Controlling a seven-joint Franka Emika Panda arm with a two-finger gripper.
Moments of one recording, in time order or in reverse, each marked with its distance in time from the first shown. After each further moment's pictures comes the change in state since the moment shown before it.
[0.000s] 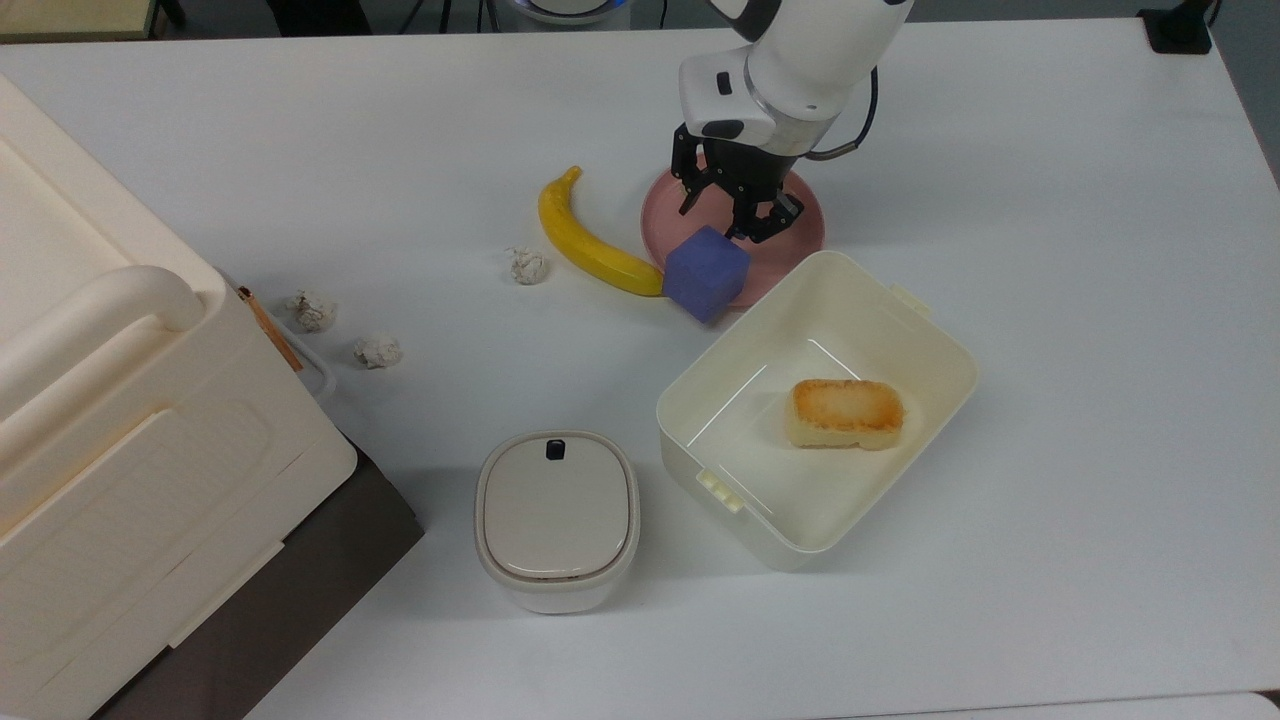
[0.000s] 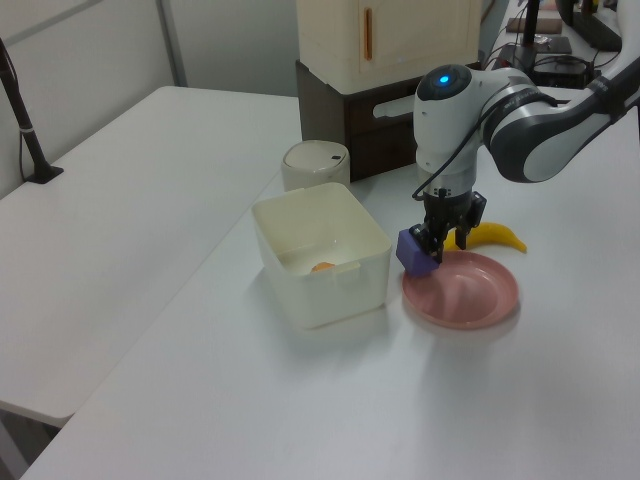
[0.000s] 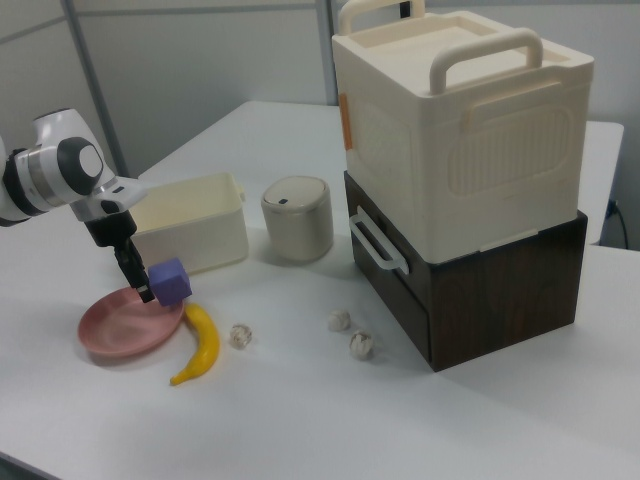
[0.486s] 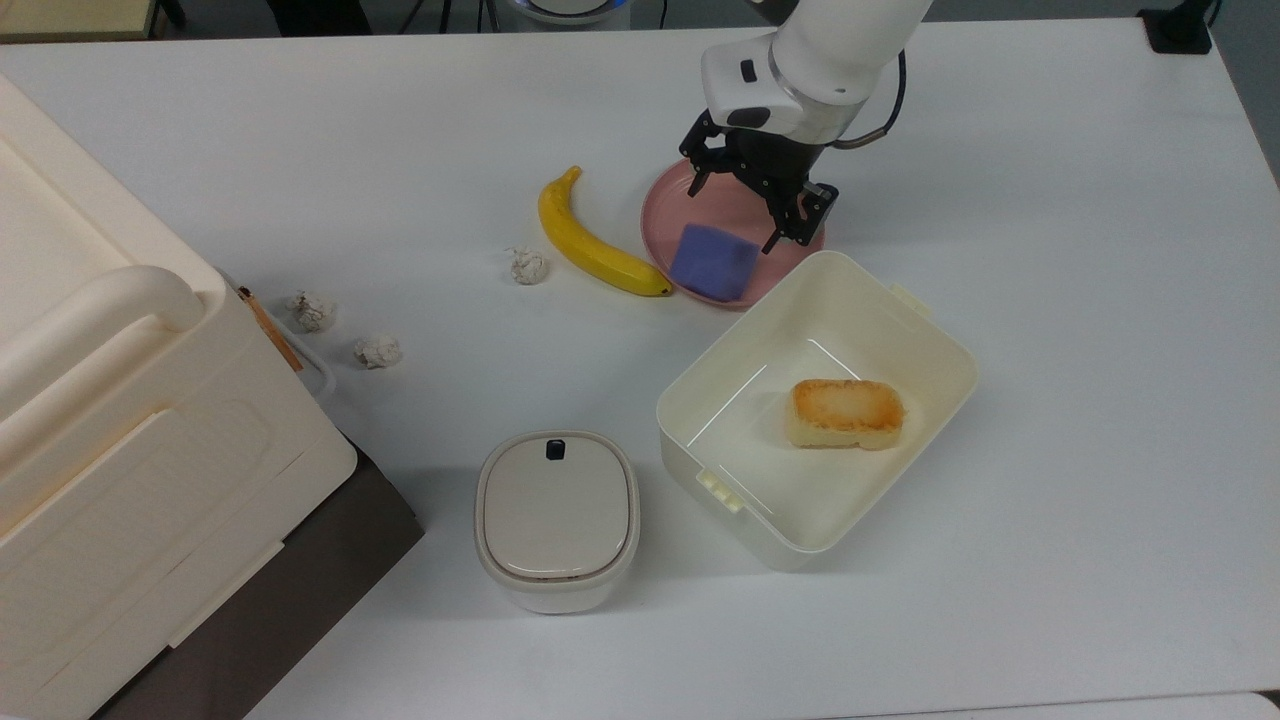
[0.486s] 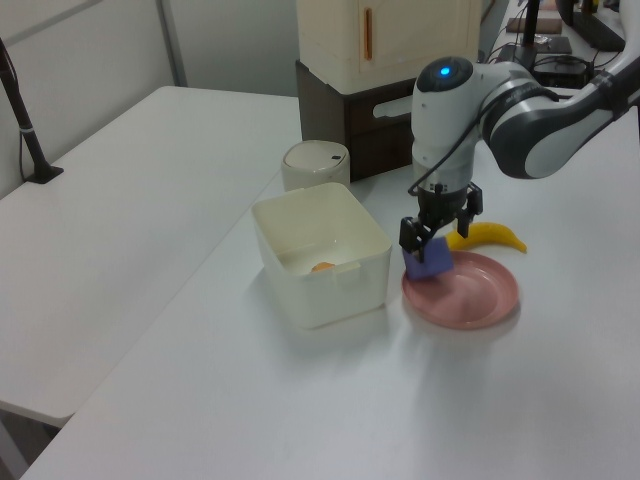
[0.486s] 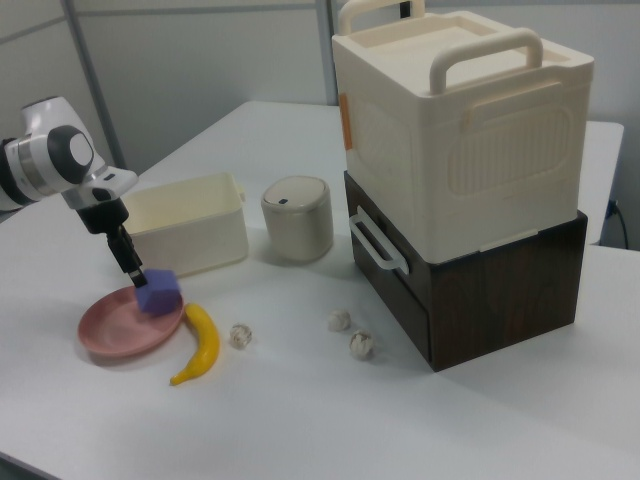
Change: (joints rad) arm 0.024 0.000 0.003 0.044 0.000 0.000 0.000
